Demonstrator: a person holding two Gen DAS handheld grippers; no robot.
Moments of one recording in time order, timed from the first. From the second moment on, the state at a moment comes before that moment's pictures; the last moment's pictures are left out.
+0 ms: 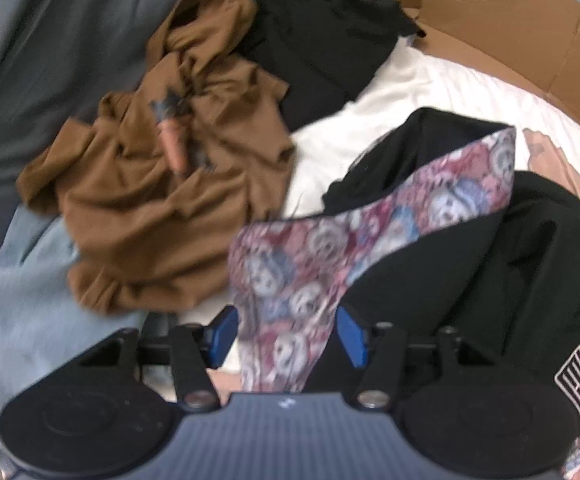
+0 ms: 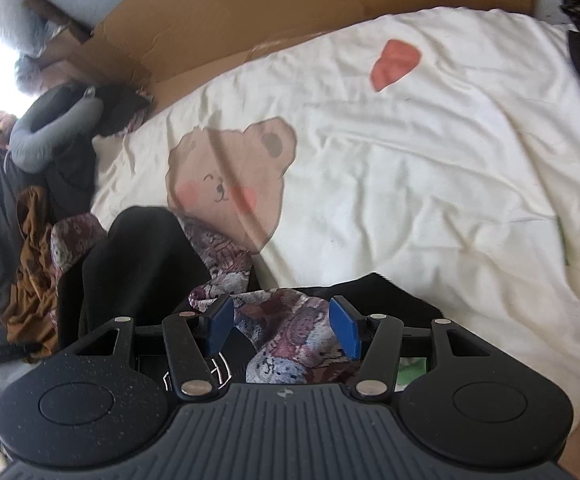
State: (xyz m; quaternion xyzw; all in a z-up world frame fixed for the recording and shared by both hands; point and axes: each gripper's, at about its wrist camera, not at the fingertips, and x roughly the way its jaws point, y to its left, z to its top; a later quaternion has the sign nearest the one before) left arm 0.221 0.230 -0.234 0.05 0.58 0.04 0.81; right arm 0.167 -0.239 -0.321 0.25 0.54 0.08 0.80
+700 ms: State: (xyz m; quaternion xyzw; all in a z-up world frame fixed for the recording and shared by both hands) left arm 0.262 0.211 -0.222 0.03 0.55 0.02 0.84; right arm 0.191 -0.210 -0.337 0.22 0.52 0.13 0.81
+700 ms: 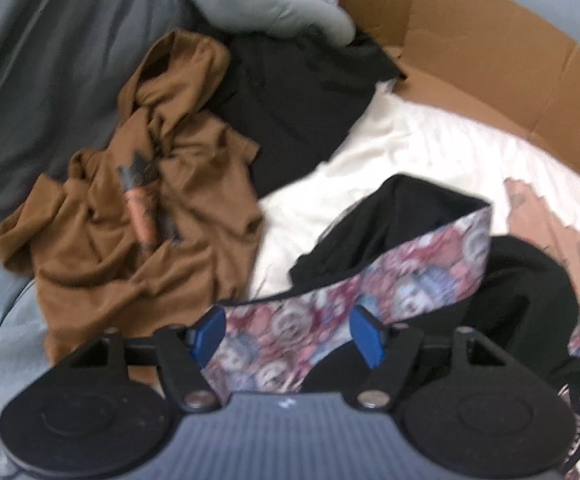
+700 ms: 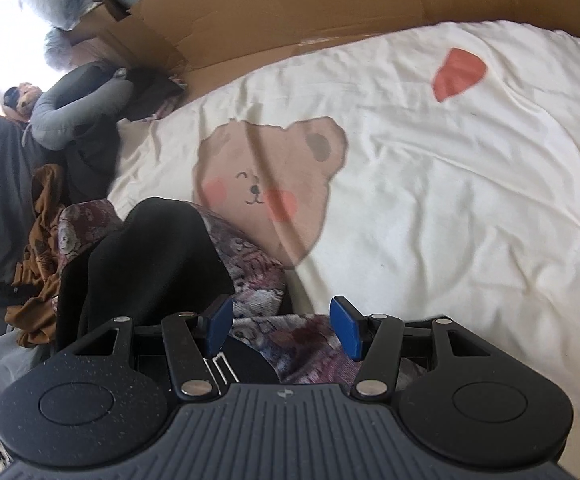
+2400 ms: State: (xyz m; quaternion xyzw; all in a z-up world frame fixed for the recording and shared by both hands) left arm 0.294 0.119 -0.280 0.08 0.57 -0.10 0.81; right arm 0.254 -0.132 -0.372 0.12 0.53 0.23 0.80
